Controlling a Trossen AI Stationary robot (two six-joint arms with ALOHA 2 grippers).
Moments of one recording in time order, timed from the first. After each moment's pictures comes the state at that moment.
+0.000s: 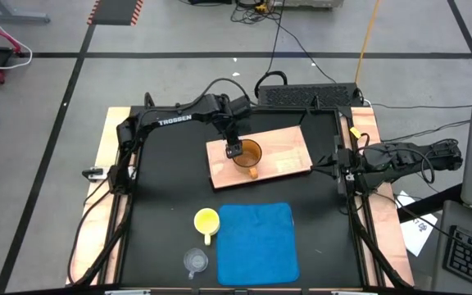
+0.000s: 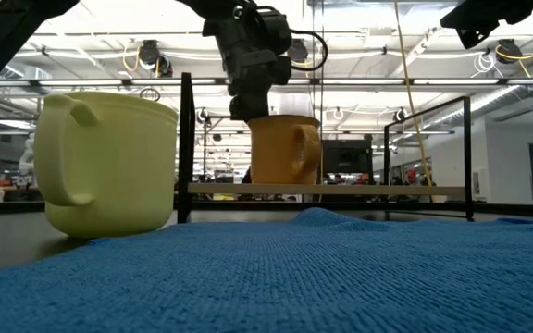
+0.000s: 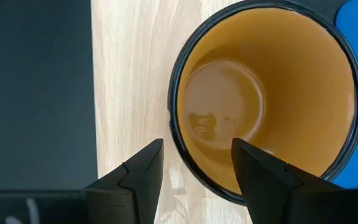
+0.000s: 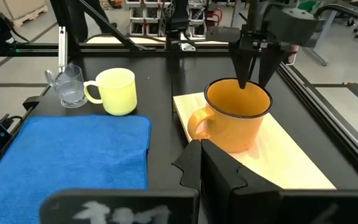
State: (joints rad) left arm 0.36 2.04 1.90 -1.10 0.18 0.12; right arm 0.21 0.45 0.65 -0.57 0.23 0.09
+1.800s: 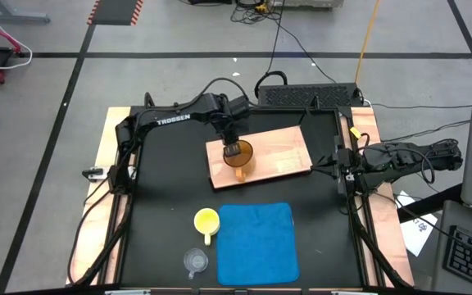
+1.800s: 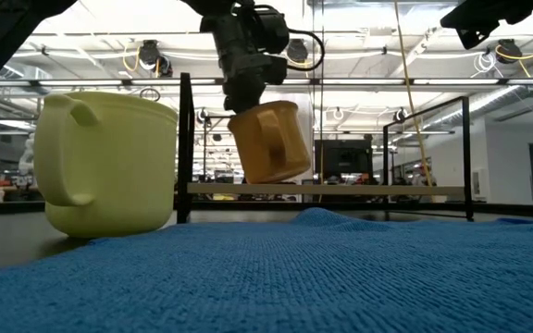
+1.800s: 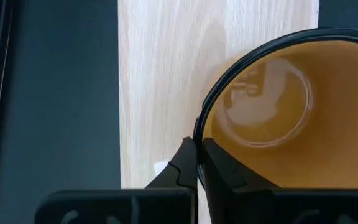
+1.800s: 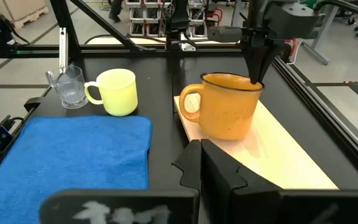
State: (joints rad) left arm 0.36 2.03 1.91 -1.16 0.09 0.12; right arm 0.20 0.45 0.65 -0.57 0.23 0.09
